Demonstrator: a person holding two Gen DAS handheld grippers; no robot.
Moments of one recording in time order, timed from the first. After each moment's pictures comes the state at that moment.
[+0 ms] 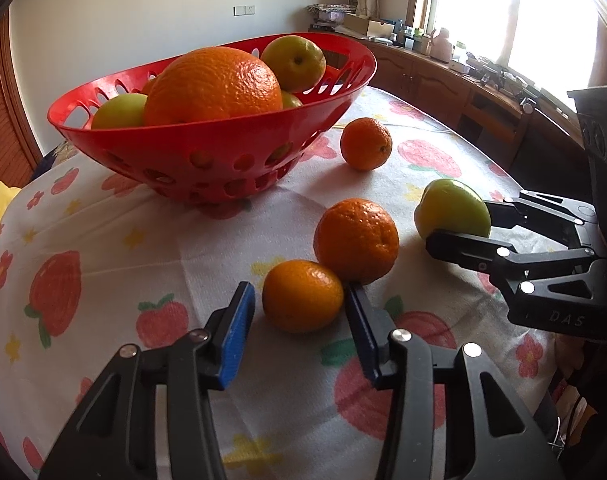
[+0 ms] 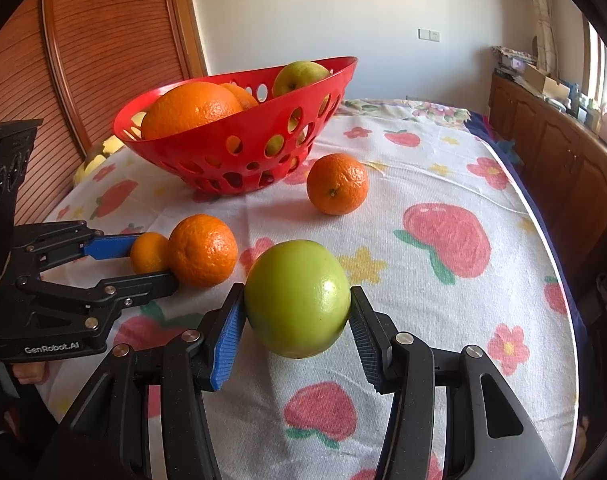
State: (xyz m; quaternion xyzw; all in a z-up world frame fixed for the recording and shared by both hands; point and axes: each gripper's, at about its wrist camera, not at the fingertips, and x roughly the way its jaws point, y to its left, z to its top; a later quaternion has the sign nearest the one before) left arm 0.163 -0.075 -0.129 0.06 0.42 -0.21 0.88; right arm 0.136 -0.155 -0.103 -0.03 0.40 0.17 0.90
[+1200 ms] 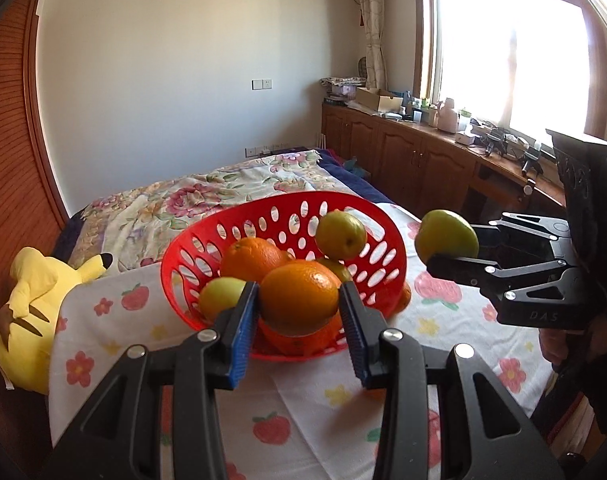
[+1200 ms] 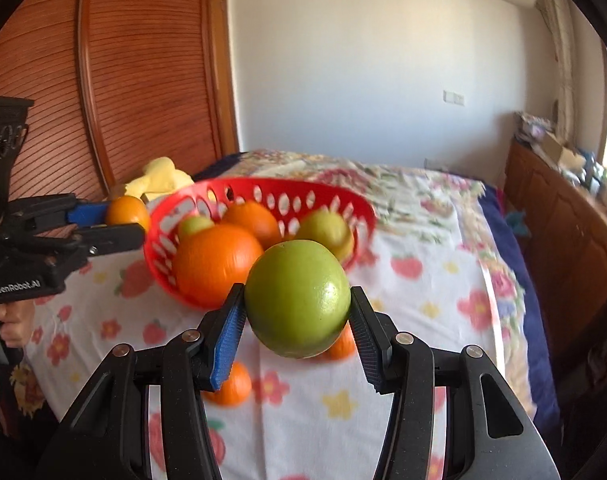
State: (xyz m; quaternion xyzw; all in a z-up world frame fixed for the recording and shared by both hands) left arm 0.201 -0.015 -0.001 0.04 0.30 -0.20 0.93; right arm 0.182 -0.141 -0.003 -0.07 0.31 0.22 0.92
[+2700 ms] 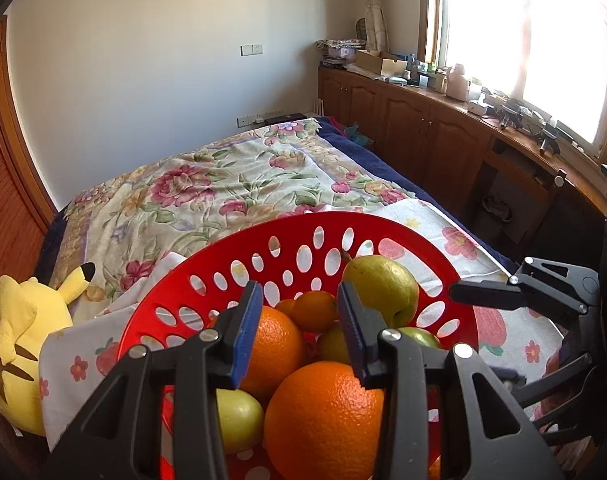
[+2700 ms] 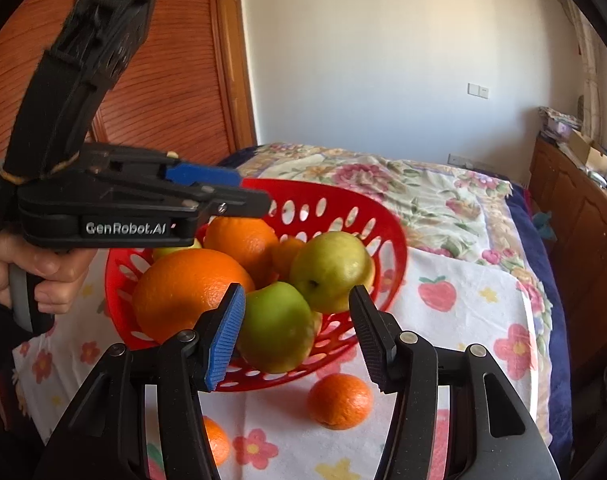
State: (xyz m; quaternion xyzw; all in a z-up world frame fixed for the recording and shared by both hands) left arm 0.325 -0.065 -0.018 0.08 0.36 -0.20 0.91; right arm 0.245 -0.132 -0.030 -0.06 0.32 0.25 0.91
